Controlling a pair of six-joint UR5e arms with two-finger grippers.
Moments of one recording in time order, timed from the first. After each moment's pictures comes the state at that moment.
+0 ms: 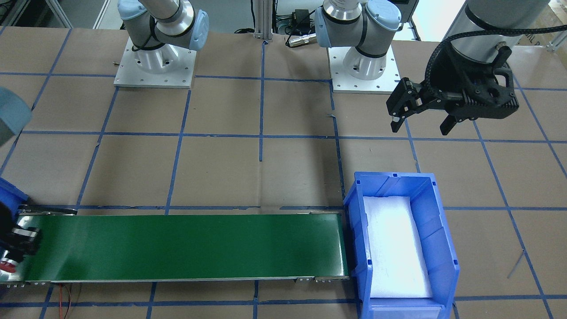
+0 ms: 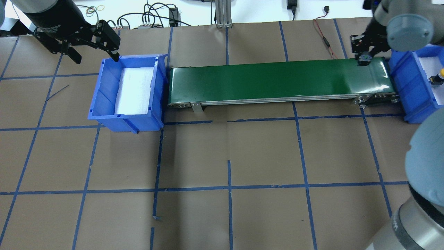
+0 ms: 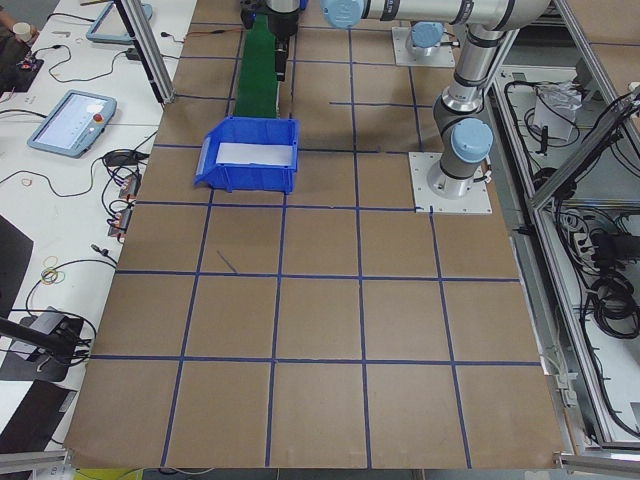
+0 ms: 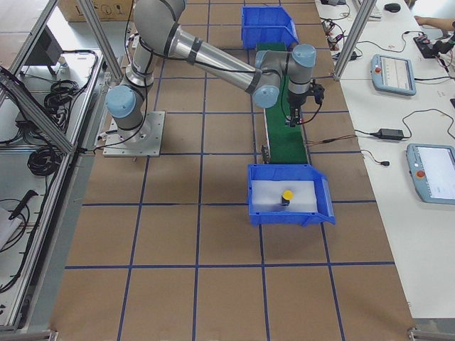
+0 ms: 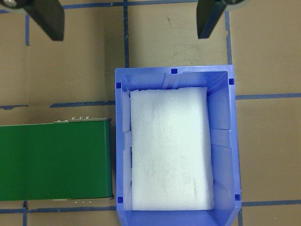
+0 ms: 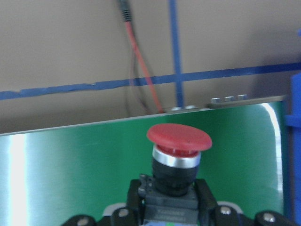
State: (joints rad) left arm -1.47 -1.63 -1.44 -1.57 1.53 0.12; right arm 1.22 -1.10 1.44 -2.07 -1.63 -0.22
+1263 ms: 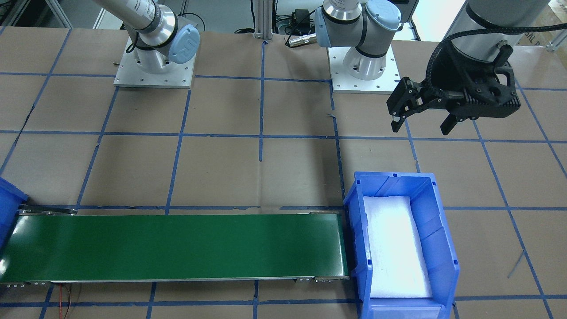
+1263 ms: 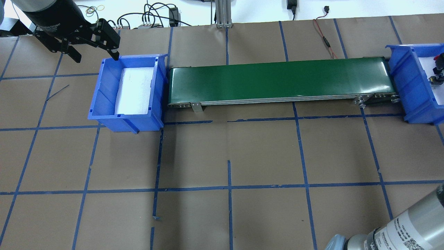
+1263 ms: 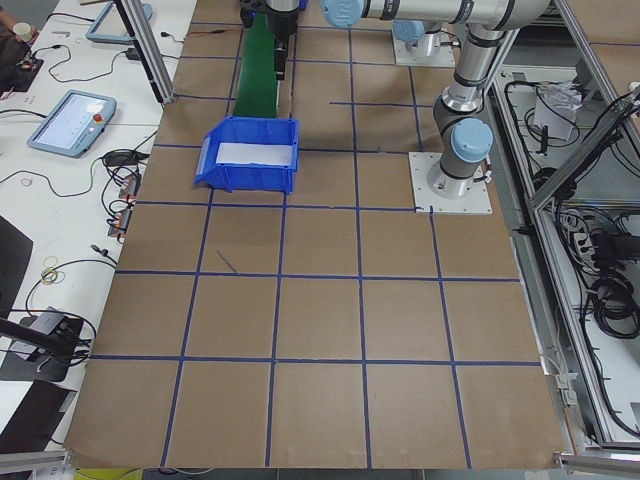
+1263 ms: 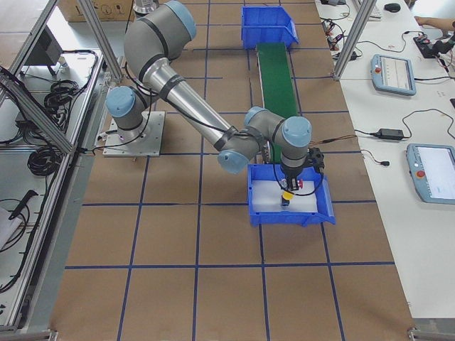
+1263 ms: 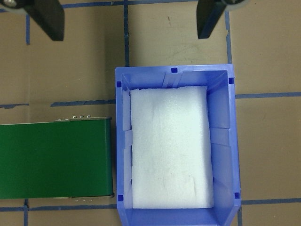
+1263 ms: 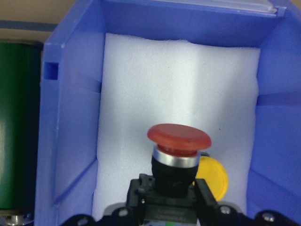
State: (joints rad) left arm -1.47 -1.63 -1.43 -1.57 1.53 0.12; right arm 0.89 -1.04 1.43 -2.08 -1.51 -0.76
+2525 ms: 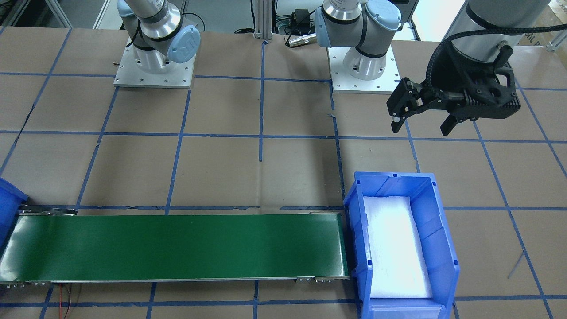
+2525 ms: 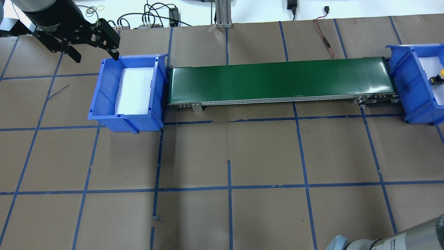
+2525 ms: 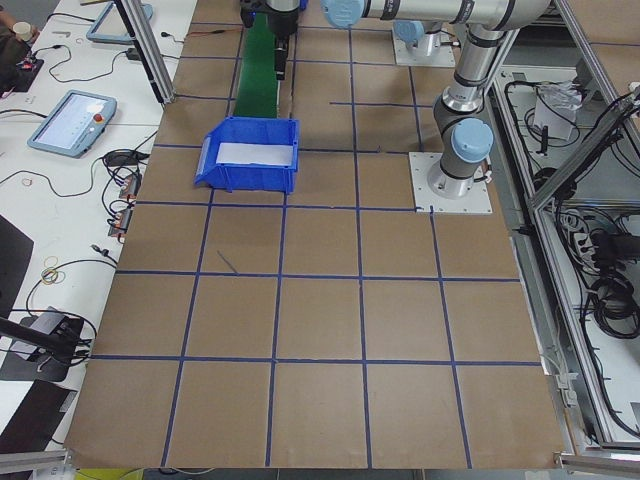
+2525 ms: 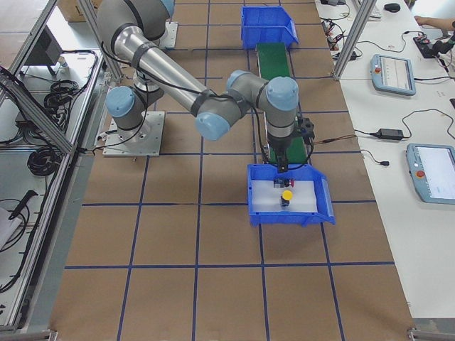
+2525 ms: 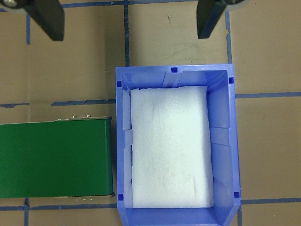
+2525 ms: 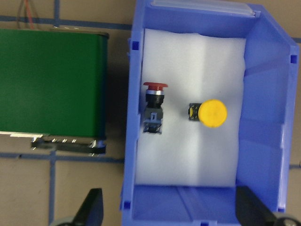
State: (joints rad) left arm -1.47 -1.63 -1.43 -1.57 1.53 0.12; right arm 0.90 -1.32 1.46 -1.85 -1.52 -0.74
